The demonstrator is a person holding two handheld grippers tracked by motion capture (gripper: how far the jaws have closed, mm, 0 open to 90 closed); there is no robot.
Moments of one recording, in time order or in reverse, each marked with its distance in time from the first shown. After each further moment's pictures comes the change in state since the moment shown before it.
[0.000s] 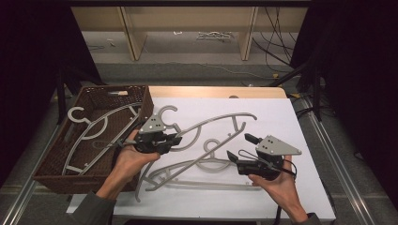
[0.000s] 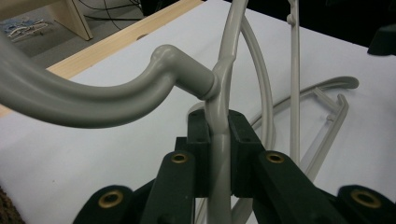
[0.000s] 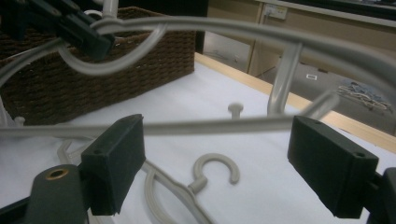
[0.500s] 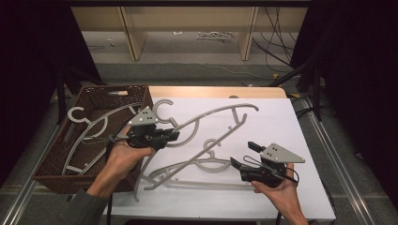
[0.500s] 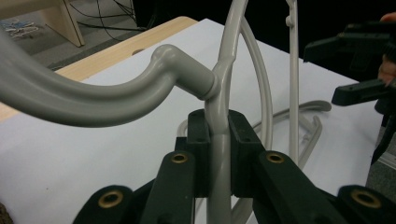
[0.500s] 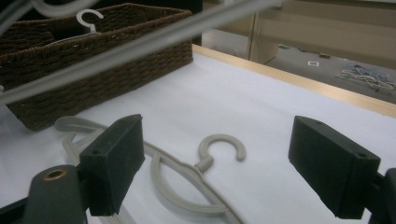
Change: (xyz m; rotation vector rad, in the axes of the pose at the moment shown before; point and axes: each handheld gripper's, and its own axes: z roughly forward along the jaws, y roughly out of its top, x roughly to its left) left arm 0.008 0.023 -0.025 -0.053 0.058 0.042; right arm -0.001 -0.025 -0.006 0.006 -0.003 0.081
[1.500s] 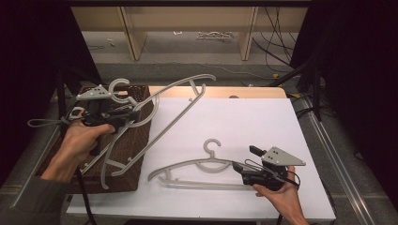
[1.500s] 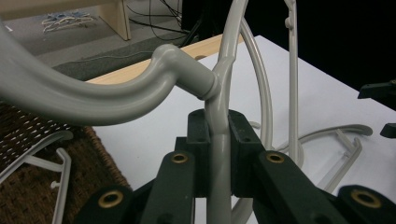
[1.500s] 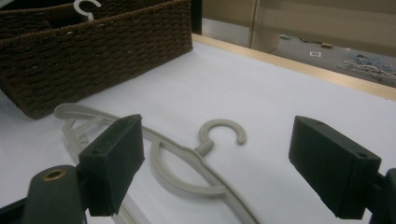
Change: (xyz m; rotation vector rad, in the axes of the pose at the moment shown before) left arm 0.074 -0.002 -0.063 0.000 0.043 -0.233; right arm -0.001 -0.011 -0.003 0.041 0.012 0.026
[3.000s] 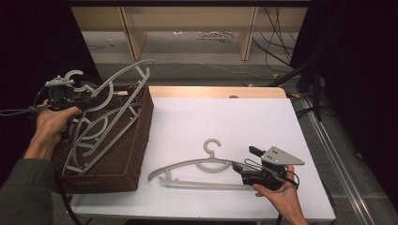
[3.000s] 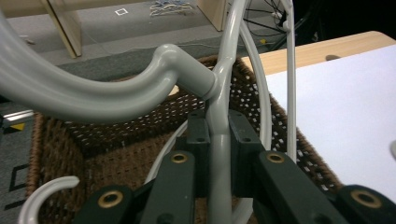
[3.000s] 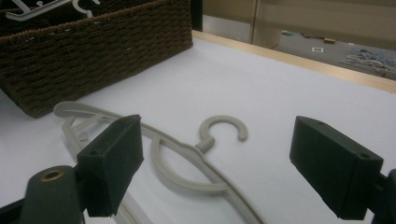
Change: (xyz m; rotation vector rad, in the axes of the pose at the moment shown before) left arm 0.131 -0.026 -0.020 0.010 0.353 -0.101; right arm -0.002 -0.003 0.003 0.005 0.011 0.016
